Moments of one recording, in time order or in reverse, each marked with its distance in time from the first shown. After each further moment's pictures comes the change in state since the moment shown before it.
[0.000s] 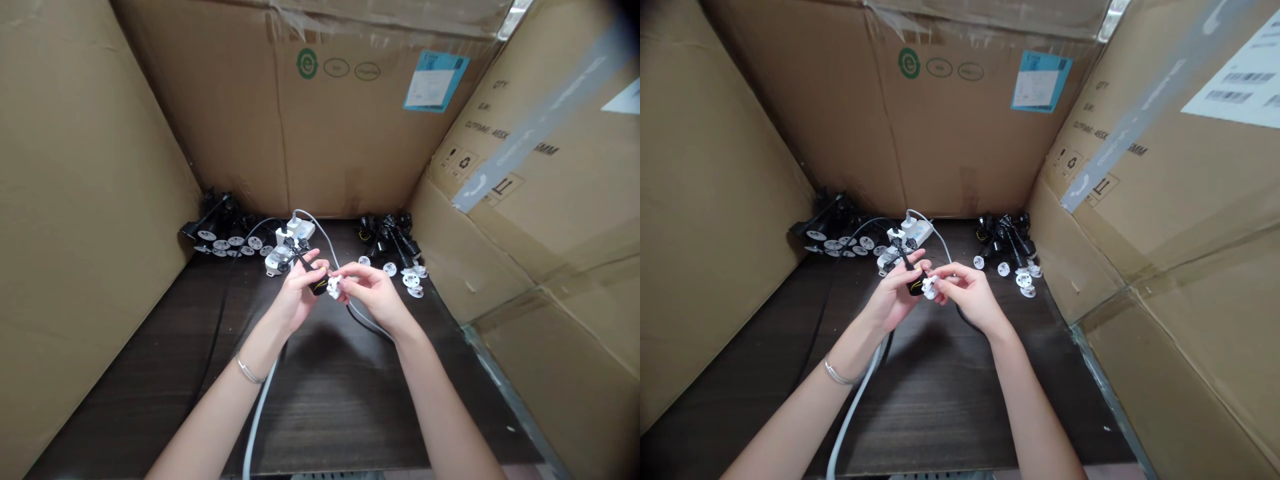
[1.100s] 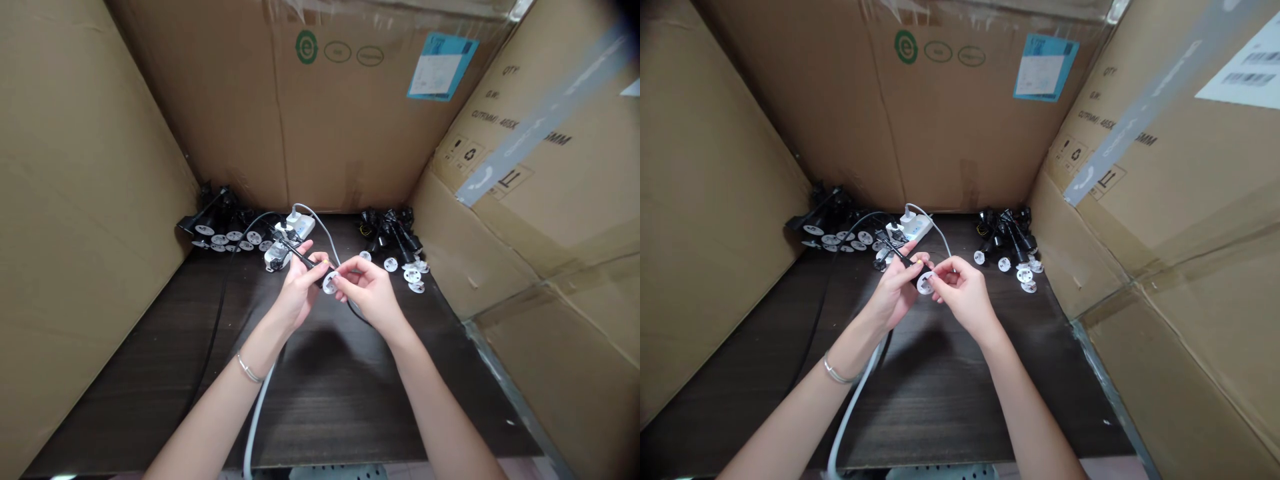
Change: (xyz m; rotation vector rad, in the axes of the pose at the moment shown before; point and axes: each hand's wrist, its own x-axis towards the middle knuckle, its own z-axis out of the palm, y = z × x) left_hand -0.001 -0.008 0.004 0.032 -0.013 0.119; right_hand -0.002 0.007 0.014 -0.065 0.146 -0.002
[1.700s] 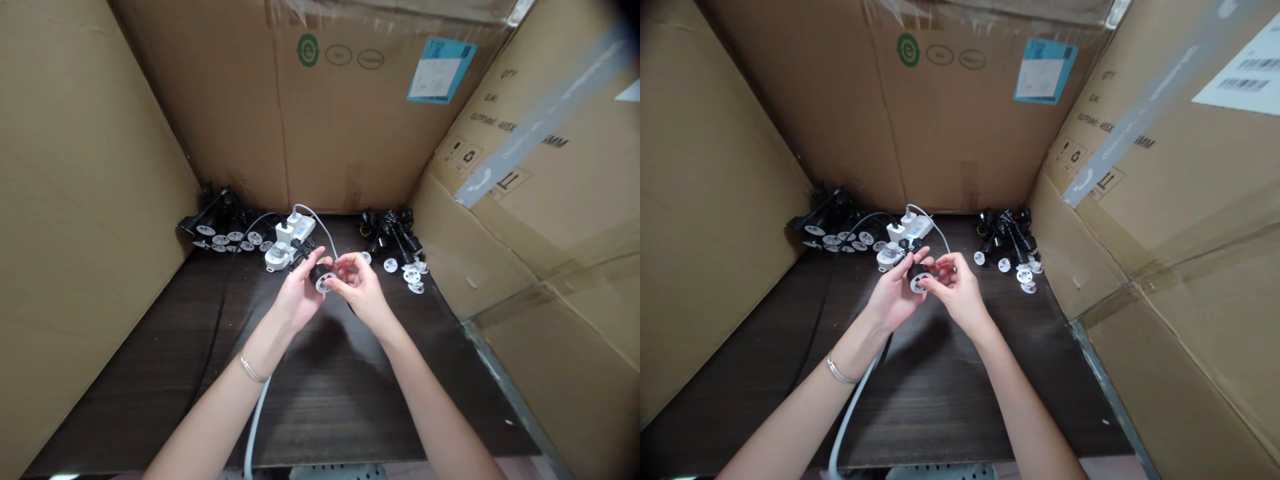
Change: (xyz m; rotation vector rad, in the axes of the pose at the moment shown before) left_hand 0.001 0.006 0.004 -0.264 0.081 -0.239; right_hand 0.006 0.013 0.005 -0.058 0.062 -0.082
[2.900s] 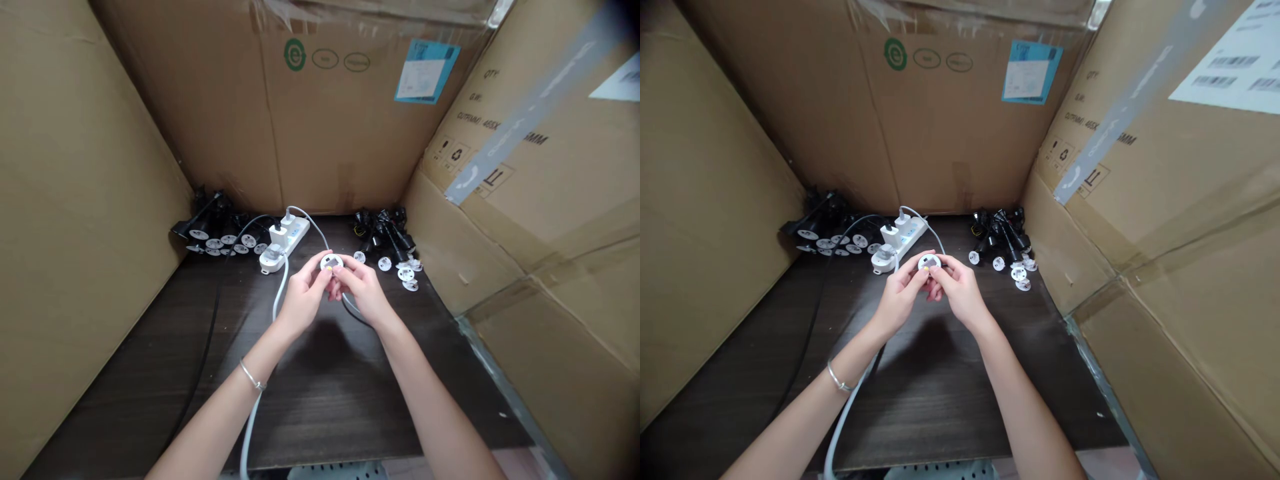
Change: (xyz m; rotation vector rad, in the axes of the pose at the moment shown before) left_hand 0.004 -0.020 -0.013 0.851 -0.138 0.403; right_hand 0.003 -0.010 -0.009 0.174 -0.103 0.142
